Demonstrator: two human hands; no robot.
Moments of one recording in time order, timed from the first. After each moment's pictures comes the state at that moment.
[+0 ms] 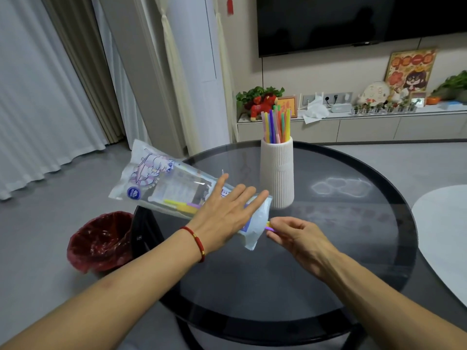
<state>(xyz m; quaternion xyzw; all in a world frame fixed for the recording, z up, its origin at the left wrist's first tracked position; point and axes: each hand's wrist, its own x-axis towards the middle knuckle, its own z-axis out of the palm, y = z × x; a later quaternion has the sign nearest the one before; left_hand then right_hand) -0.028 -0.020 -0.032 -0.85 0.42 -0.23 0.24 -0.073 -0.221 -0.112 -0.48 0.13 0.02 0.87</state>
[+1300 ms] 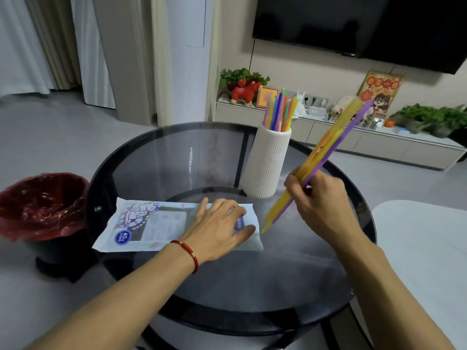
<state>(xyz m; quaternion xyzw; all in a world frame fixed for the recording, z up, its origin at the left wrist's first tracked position) -0.039 -0.034 -0.103 -0.93 0.32 -0.05 -0.18 -0.096 -0.240 -0.010 -0.92 -0.04 -0.28 0.28</state>
